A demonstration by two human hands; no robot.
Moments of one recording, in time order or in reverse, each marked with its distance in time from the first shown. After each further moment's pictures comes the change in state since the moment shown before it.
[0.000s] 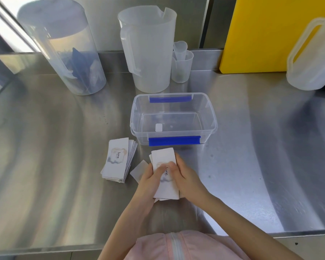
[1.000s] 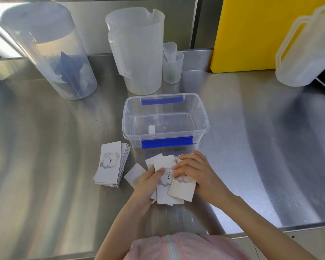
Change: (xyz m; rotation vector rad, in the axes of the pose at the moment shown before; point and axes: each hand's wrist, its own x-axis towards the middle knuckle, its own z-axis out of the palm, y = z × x) left_hand 0.009 -0.003 0.006 0.035 -0.046 -0.152; right_hand -0.002 0.039 -0.052 -0.713 0.083 -0.606
